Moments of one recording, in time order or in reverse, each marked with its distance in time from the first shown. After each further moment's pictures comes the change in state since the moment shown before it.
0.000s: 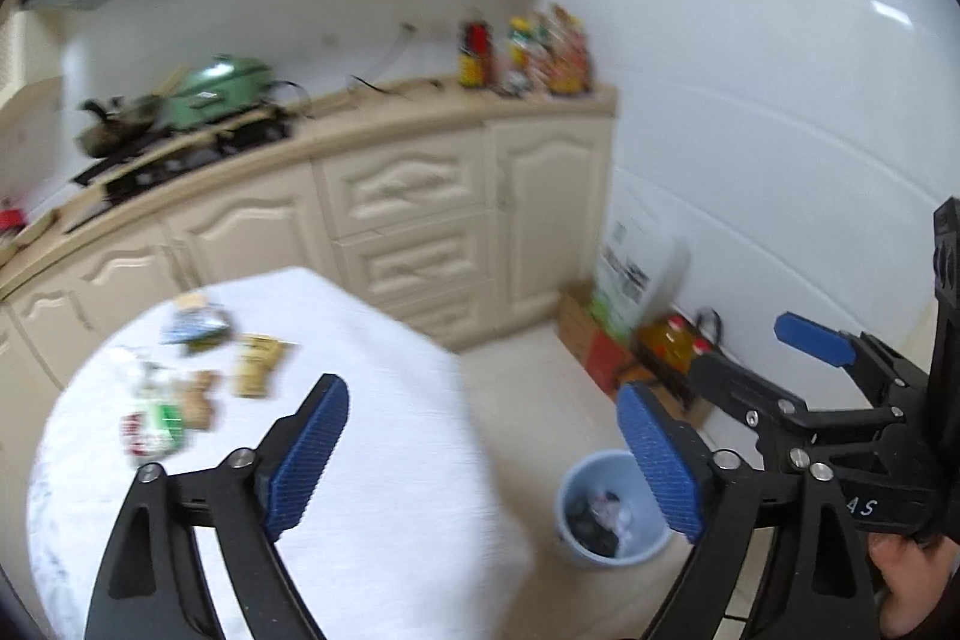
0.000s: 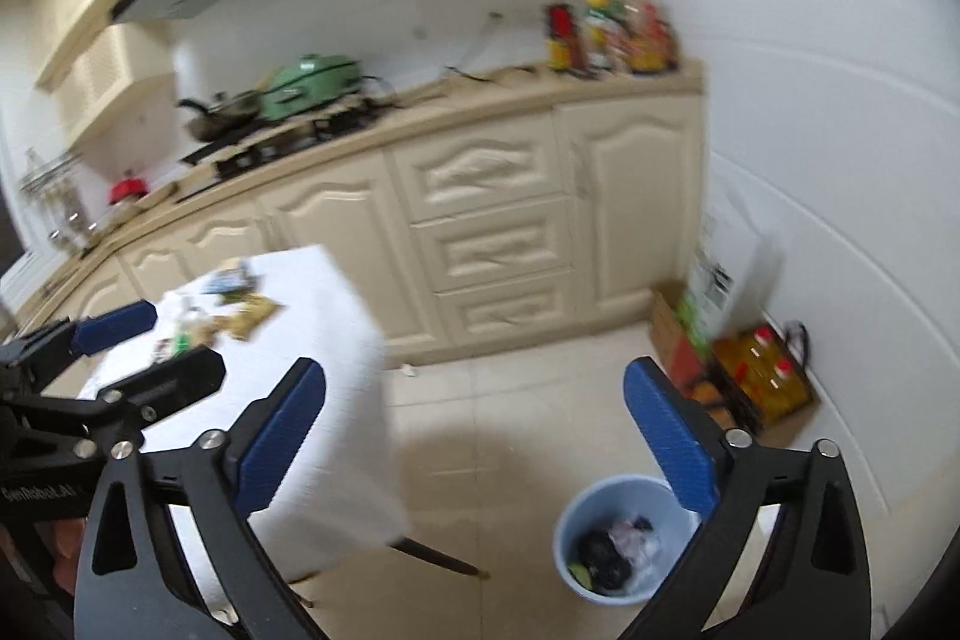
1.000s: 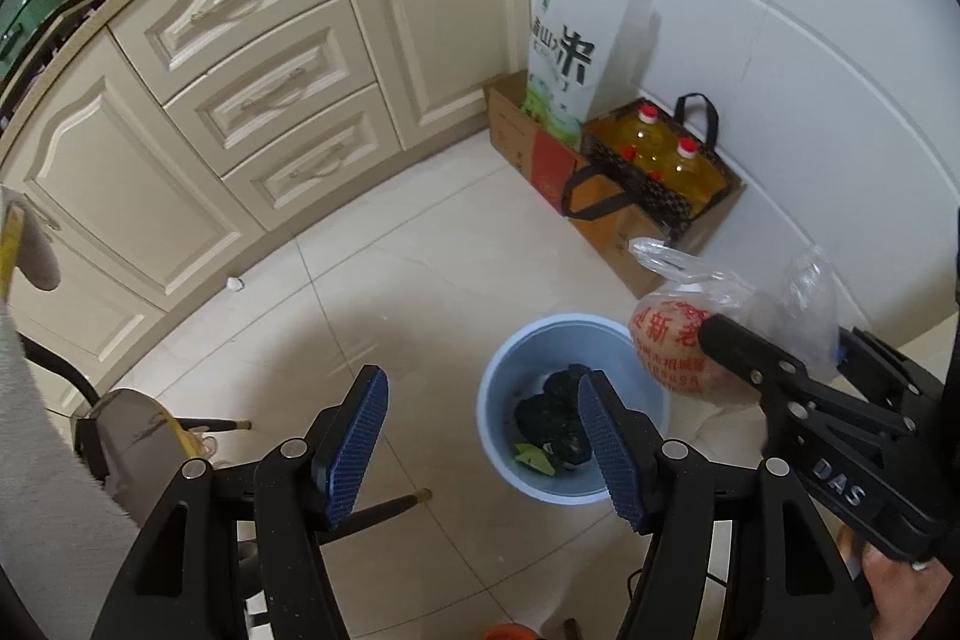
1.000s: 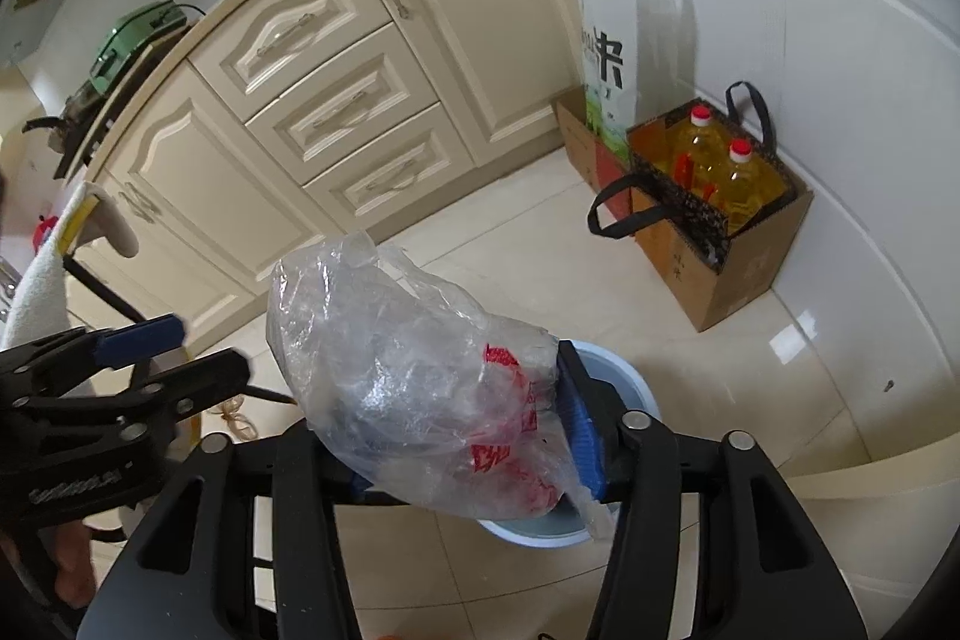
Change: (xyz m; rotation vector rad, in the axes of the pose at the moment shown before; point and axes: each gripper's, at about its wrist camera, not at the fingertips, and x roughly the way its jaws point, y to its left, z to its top) left arm 0.335 -0.208 -0.030 0.192 0.486 -0.065; right arm 0.142 -0.241 -0.142 0.330 0.299 -0.100
